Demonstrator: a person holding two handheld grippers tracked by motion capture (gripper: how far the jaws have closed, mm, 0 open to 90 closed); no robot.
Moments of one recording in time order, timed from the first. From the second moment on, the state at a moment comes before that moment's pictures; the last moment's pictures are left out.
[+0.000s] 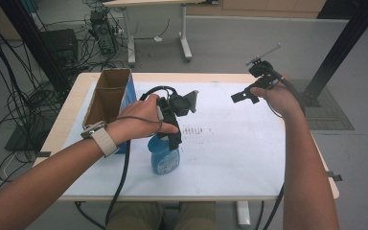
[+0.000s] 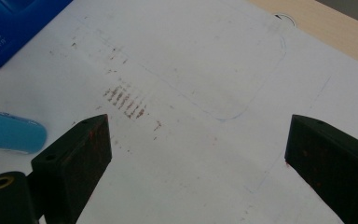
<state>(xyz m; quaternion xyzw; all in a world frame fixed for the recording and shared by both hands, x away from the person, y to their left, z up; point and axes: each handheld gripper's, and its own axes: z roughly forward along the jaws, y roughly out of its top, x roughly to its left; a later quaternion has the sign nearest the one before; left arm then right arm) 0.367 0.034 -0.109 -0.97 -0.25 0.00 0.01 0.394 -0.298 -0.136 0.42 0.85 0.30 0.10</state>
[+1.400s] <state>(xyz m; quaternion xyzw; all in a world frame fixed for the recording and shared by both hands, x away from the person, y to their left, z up) 0.366 0.033 -0.121 -0.97 -0.25 0.01 0.01 0.394 -0.298 -0.137 0.42 0.85 0.30 0.10</state>
